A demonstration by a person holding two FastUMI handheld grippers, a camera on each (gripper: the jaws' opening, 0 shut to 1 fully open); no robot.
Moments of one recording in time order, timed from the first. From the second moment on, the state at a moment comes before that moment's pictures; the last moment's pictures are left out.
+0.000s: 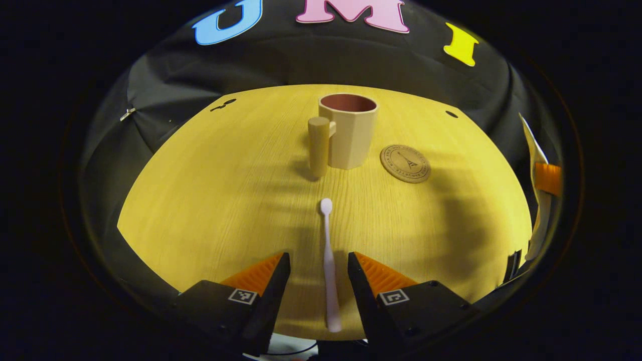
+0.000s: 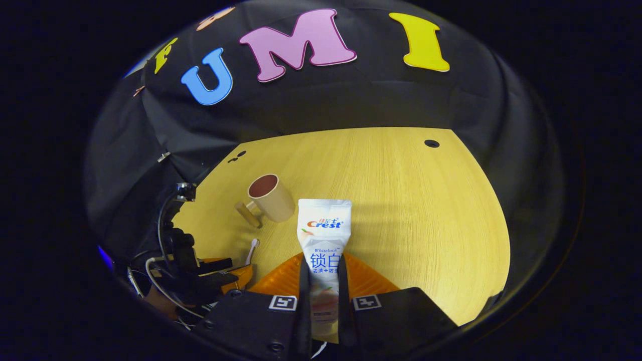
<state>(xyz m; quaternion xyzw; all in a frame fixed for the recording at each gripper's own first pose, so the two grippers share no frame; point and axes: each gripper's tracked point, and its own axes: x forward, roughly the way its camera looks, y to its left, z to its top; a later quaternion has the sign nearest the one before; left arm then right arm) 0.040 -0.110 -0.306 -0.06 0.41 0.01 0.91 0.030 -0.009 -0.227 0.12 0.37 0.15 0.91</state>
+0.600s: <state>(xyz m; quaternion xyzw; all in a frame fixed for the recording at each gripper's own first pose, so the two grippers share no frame) 0.054 -0.124 -0.314 -0.06 0.43 0.01 0.90 0.070 -0.018 -0.240 0.14 0.38 0.17 0.90</state>
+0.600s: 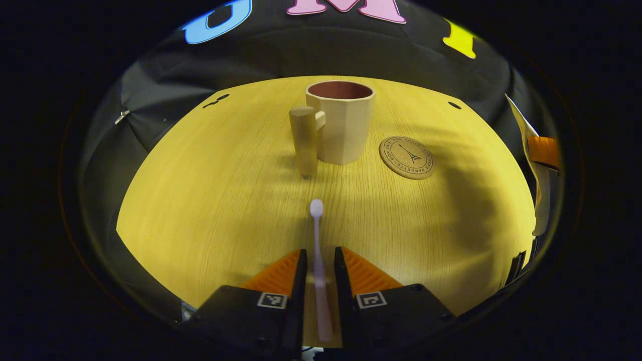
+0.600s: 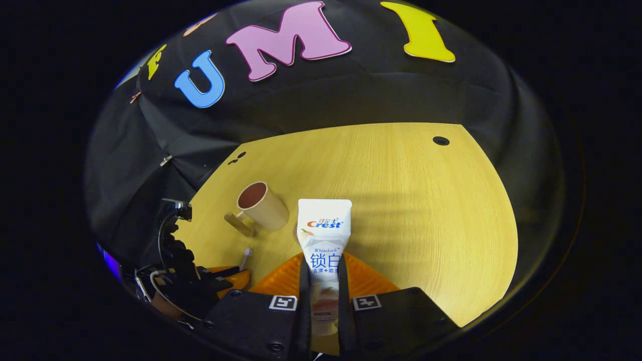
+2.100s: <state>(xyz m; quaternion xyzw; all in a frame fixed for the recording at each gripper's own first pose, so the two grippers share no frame) -0.017 -0.014 -0.180 -0.15 0.26 -0.13 0.94 0.204 0.150 -0.127 0.22 0.13 0.19 0.95</state>
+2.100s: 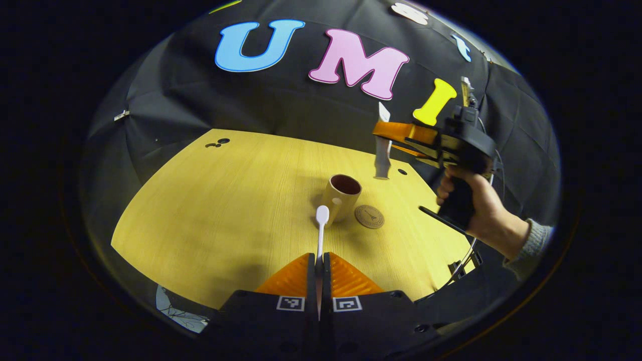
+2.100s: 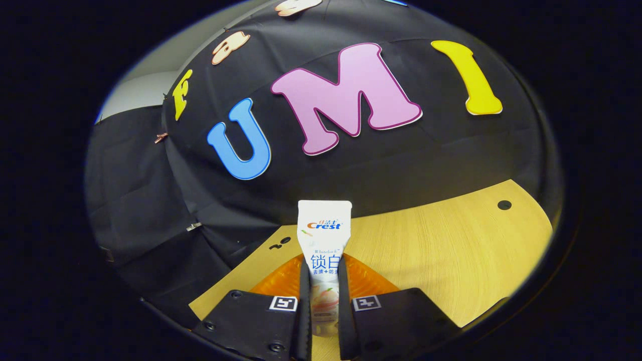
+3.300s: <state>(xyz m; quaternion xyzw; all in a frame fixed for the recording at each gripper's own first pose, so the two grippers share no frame) -0.043 -0.002 -0.205 -0.15 0.29 -0.11 0.94 0.204 0.178 -0.235 0.14 0.19 0.19 0.95</state>
